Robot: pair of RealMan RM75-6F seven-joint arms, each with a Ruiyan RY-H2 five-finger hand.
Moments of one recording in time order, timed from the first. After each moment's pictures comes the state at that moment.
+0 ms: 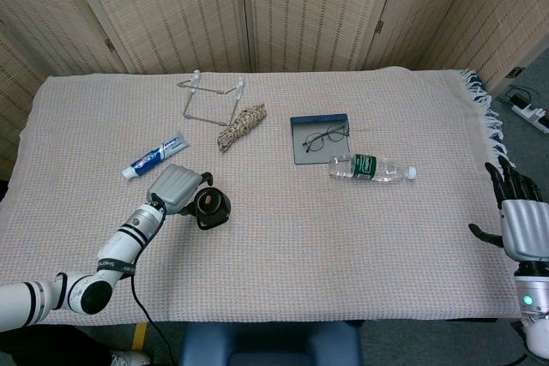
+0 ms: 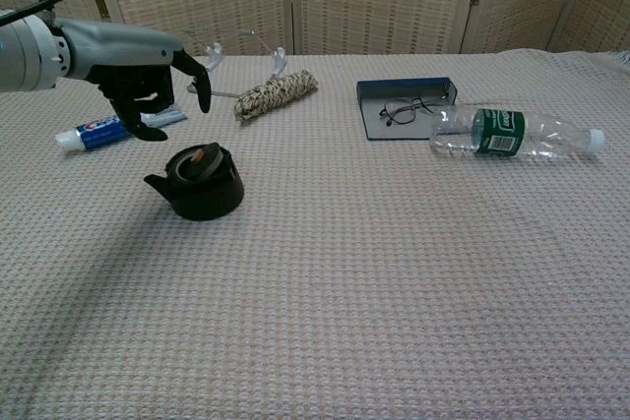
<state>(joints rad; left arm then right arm) -0.99 -1.22 -0.10 -1.73 0.81 0.82 0.51 0.17 -1.10 0.15 -1.62 -1.33 1.42 -0.13</state>
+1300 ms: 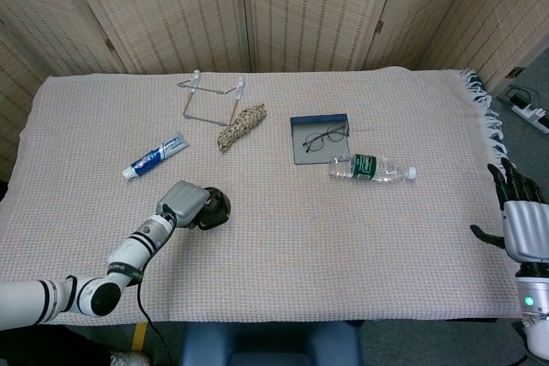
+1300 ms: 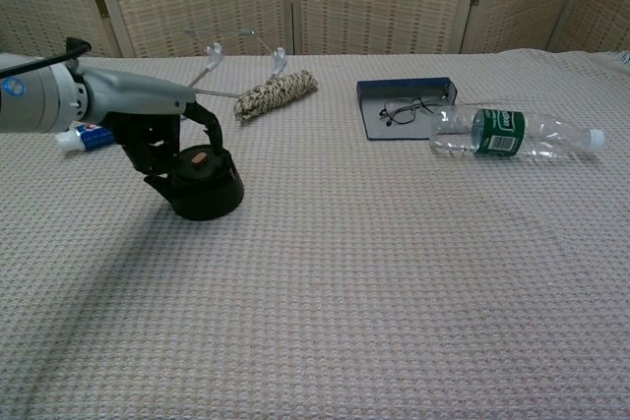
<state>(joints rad) -1.06 -1.26 -0.03 -1.73 0.71 0.78 0.52 0.16 -1.10 0.16 -1.61 -1.32 1.42 -0.12</state>
